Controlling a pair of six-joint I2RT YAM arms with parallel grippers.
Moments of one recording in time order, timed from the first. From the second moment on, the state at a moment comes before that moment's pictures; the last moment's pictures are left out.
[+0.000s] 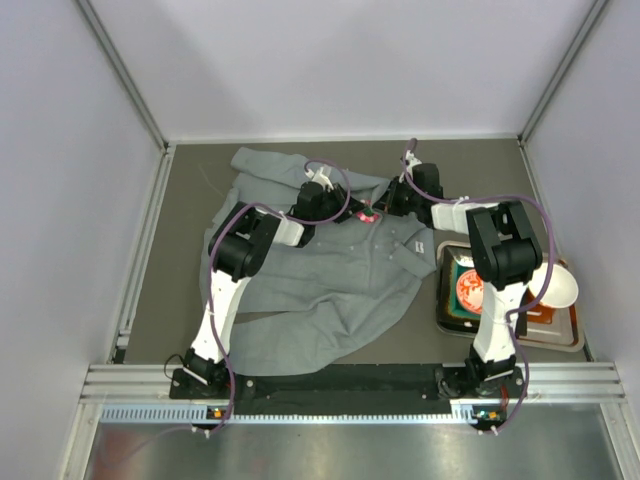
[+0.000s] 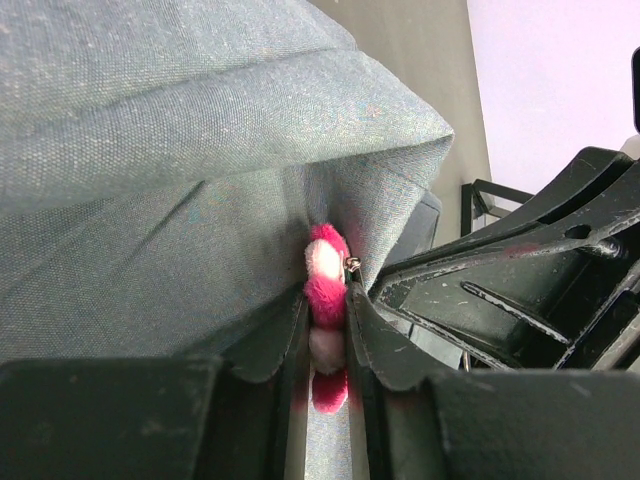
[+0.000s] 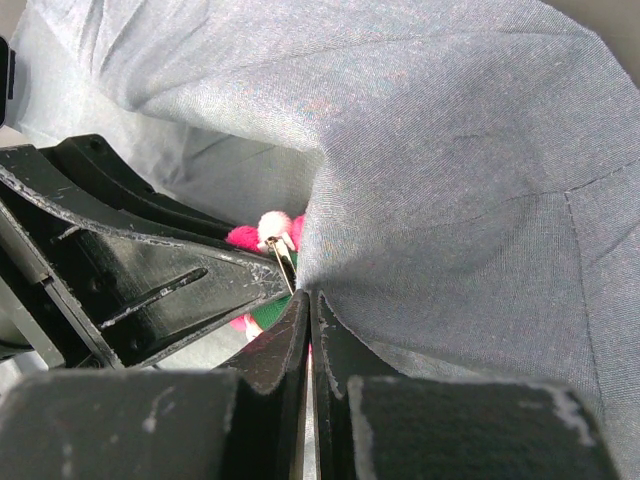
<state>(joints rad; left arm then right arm) -0.50 2.37 1.36 0.76 0.38 -0.98 0.27 2.02 1.18 0.25 -0.40 0.49</state>
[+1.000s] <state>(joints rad) -0.50 2.37 1.36 0.76 0.40 -0.96 0.28 2.02 1.24 0.25 -0.41 0.52</state>
